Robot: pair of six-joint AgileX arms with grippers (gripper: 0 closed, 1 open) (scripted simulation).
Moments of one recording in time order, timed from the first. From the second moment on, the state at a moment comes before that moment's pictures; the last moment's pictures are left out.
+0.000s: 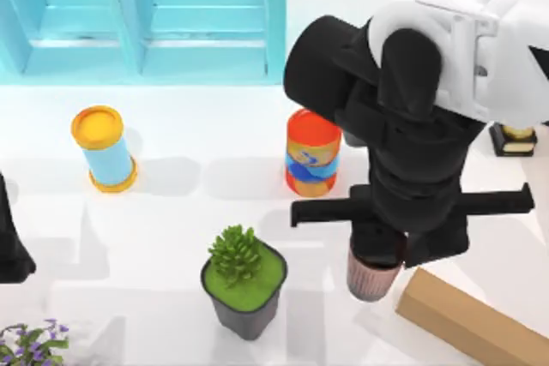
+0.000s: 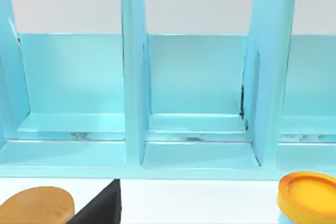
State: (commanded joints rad) left arm 0.00 0.00 0.00 0.00 0.00 0.00; right arm 0.85 1.77 1.53 -1.40 0.05 0.86
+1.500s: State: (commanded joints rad) left arm 0.00 0.00 0.00 0.00 0.00 0.00; right arm 0.86 1.81 1.32 -1.15 0.05 0.88
